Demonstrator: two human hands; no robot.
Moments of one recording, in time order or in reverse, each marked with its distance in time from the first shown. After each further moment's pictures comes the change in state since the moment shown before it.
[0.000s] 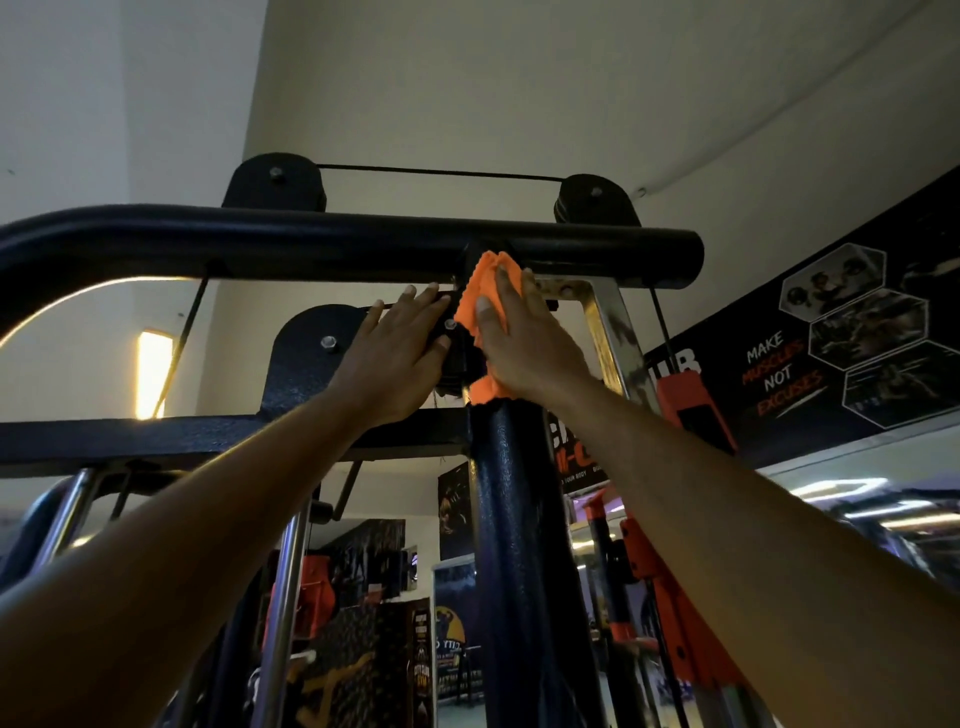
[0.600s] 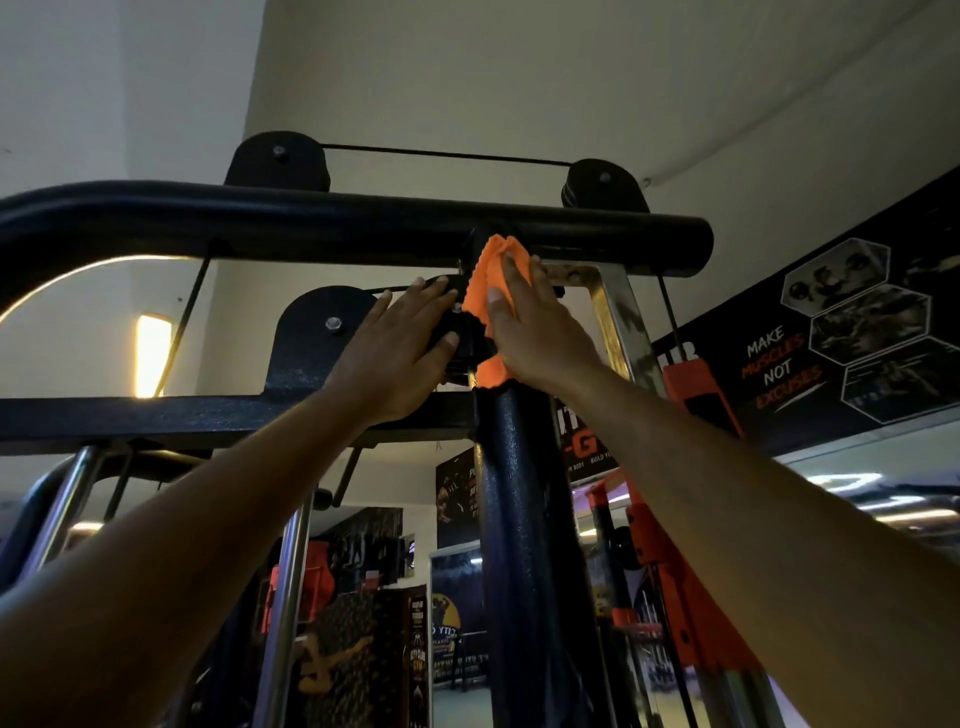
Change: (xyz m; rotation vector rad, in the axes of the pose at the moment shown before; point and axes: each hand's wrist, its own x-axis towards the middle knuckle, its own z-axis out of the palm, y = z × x) left_hand -0.013 -0.004 0.006 -0.001 0.026 0.058; right_hand -0.004 0.003 0.001 0.023 -0.027 -0.009
